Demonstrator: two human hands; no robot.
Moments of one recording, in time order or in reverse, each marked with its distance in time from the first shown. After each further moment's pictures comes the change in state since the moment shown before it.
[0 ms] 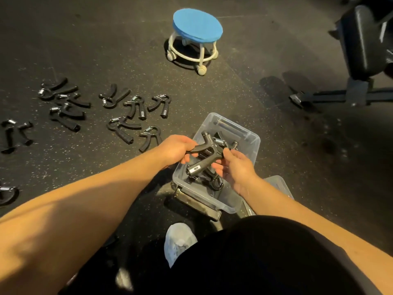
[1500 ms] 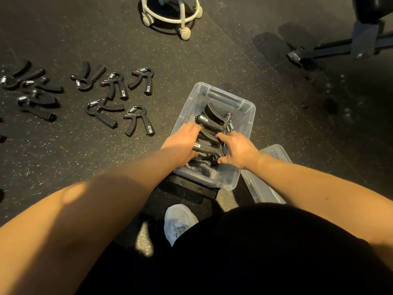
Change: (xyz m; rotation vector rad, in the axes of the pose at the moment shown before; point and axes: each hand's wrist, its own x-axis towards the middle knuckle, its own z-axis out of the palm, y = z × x) left_hand 0.040 -0.046 0.067 0.958 0.038 0.328; right_hand 0.067 0.020 -0.067 -1.601 -0.224 -0.503
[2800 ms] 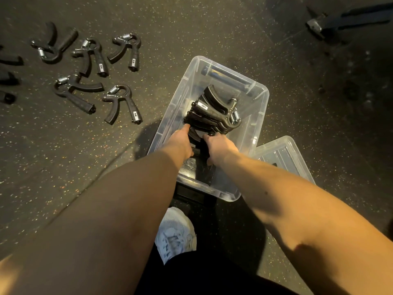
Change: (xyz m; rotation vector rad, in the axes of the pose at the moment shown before) left_hand 0.081 -0.021 0.090 -0.471 -0.225 -0.519; right_hand 0.088 -0.007 0.075 -0.080 -0.250 0.177
